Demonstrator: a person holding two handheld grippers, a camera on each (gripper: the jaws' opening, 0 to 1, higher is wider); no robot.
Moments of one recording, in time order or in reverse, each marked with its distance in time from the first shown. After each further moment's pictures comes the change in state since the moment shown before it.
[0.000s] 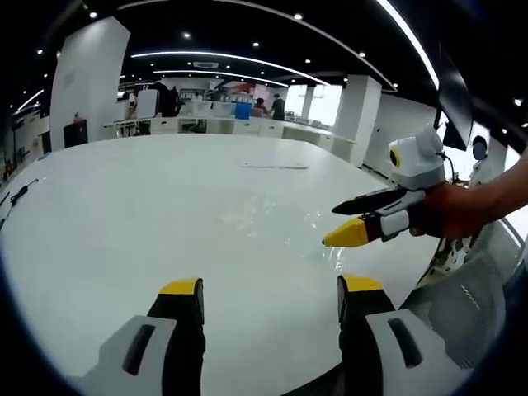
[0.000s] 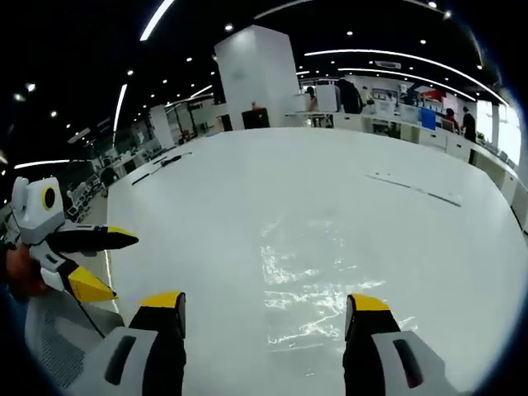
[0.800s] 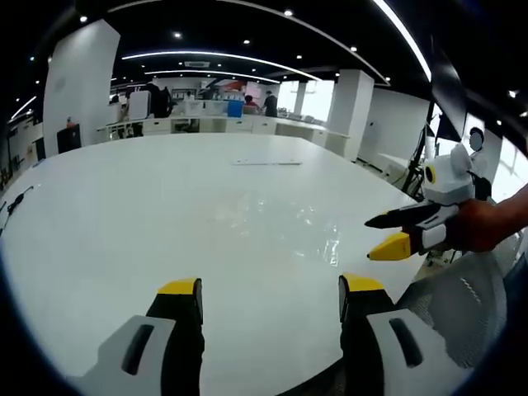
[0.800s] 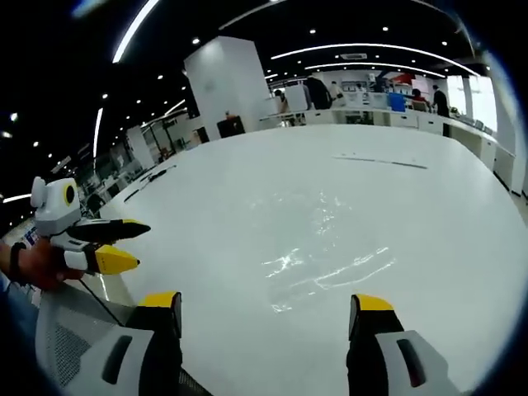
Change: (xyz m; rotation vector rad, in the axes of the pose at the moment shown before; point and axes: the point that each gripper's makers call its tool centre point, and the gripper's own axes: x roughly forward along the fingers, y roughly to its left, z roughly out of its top) left arm 0.002 -0.006 -0.002 0.034 0.017 -0.024; right arm -0.055 -0.002 -0.045 0.126 -0.040 -0.059
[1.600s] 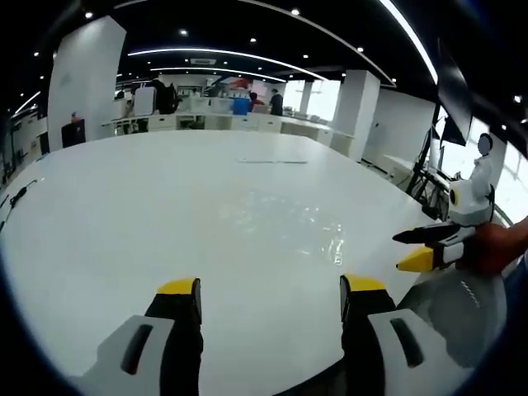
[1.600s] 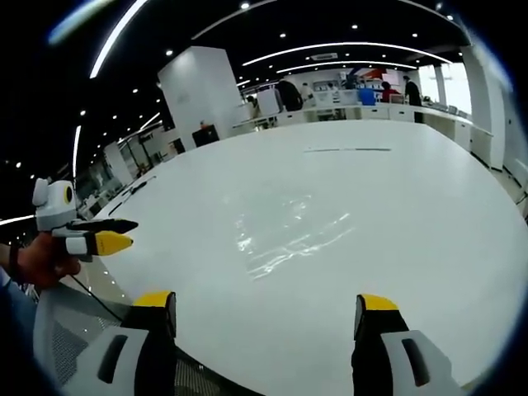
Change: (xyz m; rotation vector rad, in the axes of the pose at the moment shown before) left arm 0.000 0.004 -0.004 -0.025 0.009 0.020; right arm -0.043 -0.017 -0.042 0.121 -0.034 -0.105
